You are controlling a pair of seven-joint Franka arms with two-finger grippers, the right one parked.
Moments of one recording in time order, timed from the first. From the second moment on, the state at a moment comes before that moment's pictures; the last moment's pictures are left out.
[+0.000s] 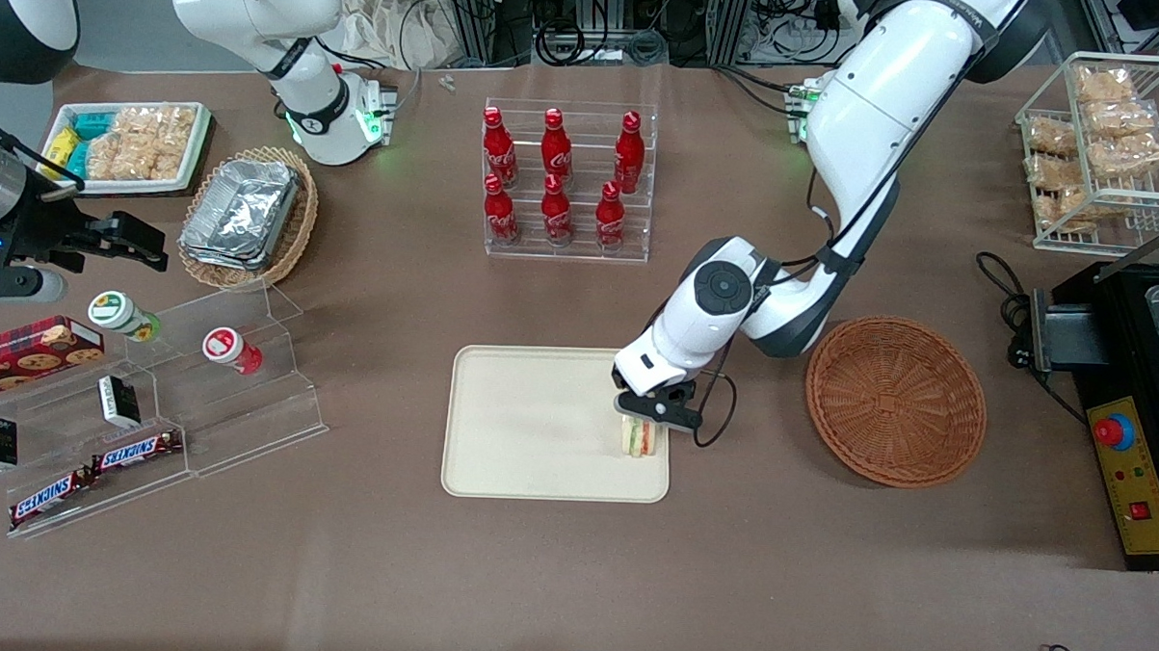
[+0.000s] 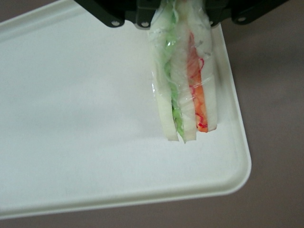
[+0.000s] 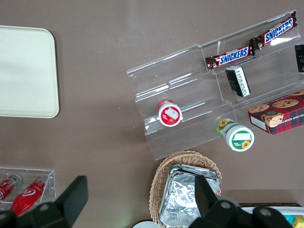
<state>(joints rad) -0.33 0.69 -0.31 -1.70 0.14 2.65 -0.48</state>
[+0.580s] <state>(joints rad) -0.31 0.64 -0.30 -1.61 0.20 2.56 -0.64</state>
